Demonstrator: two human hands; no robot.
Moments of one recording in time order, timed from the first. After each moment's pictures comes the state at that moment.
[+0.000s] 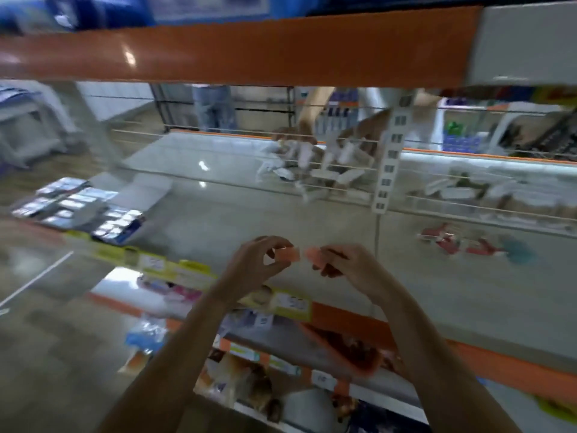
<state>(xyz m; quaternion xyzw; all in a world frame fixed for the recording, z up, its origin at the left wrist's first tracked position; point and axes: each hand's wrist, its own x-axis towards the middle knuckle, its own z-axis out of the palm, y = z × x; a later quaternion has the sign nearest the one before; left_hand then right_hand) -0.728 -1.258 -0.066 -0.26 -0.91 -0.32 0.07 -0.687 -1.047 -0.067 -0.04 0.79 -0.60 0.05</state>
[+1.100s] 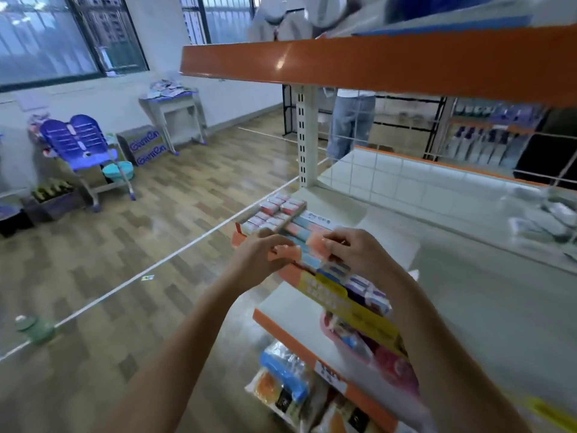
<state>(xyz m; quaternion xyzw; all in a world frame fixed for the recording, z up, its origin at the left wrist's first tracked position) -0.890 -1.765 -0.054 -0.15 -0.95 -0.24 0.15 -0.917 -1.544 -0.027 -0.22 0.85 -0.48 0.04</state>
